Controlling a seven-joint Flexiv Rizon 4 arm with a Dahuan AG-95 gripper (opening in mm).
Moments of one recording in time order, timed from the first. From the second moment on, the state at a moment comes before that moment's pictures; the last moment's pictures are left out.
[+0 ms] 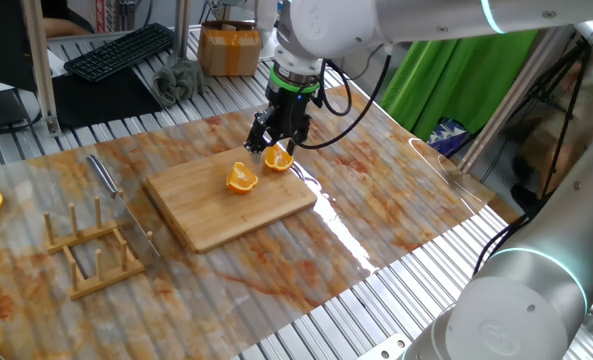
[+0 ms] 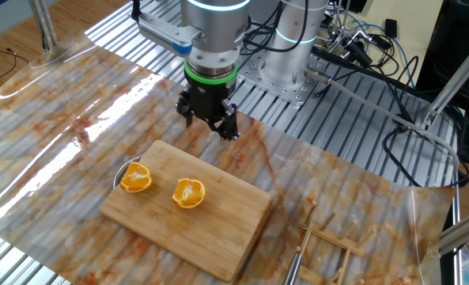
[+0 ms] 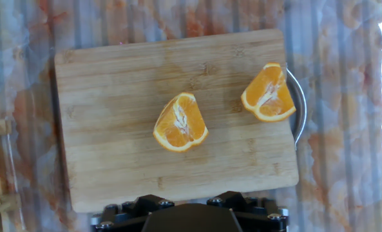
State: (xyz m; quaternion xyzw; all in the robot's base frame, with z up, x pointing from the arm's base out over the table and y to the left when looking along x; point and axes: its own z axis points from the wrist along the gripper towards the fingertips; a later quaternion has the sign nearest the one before) arm 0.500 0.000 0.170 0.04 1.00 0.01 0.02
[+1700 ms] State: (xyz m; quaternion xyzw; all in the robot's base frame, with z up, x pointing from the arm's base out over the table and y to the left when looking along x) arm 0.500 0.000 0.170 0.06 1.00 0.01 0.02
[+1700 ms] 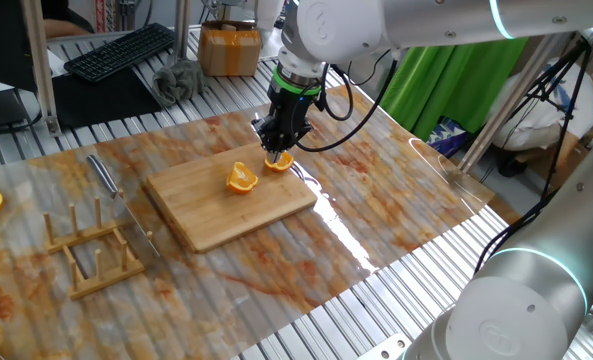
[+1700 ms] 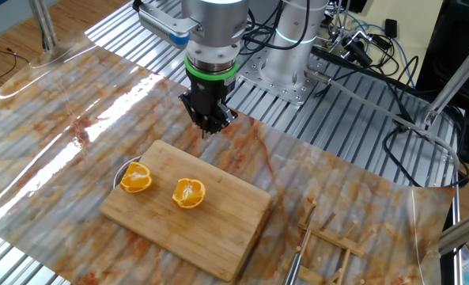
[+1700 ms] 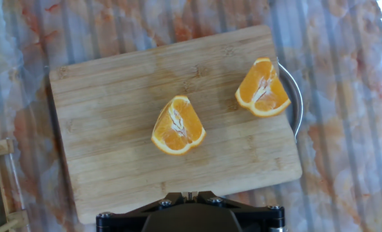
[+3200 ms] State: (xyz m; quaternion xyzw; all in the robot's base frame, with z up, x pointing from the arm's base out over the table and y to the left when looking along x) arm 0.499 0.000 0.171 0.09 1.00 0.00 0.00
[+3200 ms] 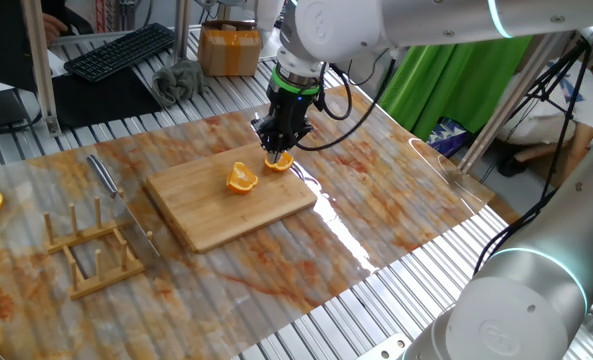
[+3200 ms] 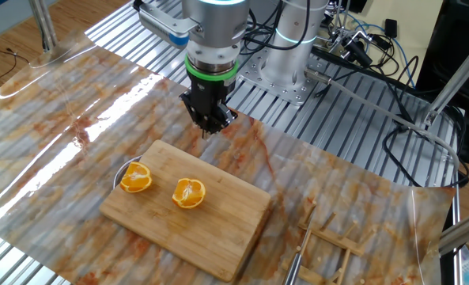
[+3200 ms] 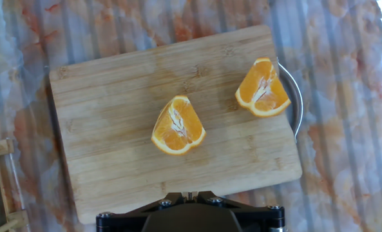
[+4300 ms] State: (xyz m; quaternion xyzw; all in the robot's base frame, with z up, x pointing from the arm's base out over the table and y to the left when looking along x) arm 0.500 0.000 0.170 0.10 1.00 0.00 -0.01
